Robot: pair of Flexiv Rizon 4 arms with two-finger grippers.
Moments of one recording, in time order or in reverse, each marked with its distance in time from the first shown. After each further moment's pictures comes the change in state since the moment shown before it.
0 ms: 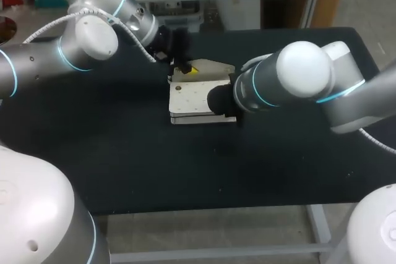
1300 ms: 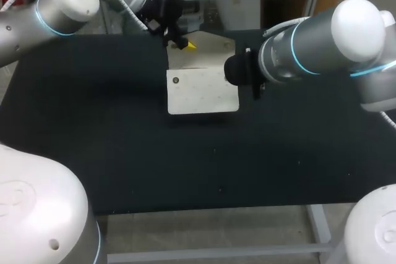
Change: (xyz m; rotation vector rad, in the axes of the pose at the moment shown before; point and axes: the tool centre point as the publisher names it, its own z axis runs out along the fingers) left arm -0.005 -0.057 -0.076 0.054 0.081 -0.102; right arm -0.056 -0.005 -0.085 -0.087 -0.056 -0.036
